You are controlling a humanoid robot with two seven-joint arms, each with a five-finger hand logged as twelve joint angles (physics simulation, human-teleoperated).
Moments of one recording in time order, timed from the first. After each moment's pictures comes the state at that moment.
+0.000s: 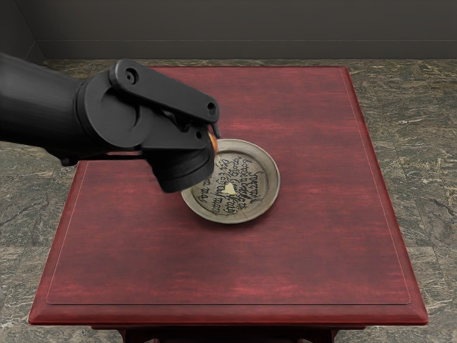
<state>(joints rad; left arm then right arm) -2.05 0.00 0.67 -1.50 -0.10 0.61 0.61 0.02 0.00 0.06 0.18 0.14 -0.08 0.10</state>
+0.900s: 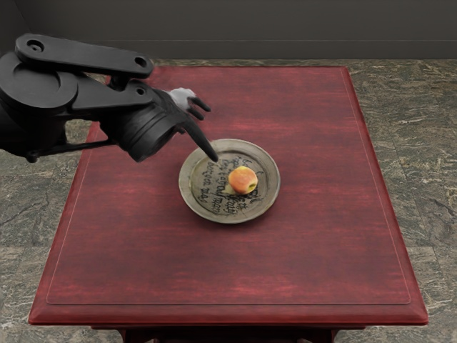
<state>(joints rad) -1.77 0.29 0.34 -1.48 -0.06 0.60 0.60 0.02 0.00 0.05 0.18 0.14 -0.08 0.10</state>
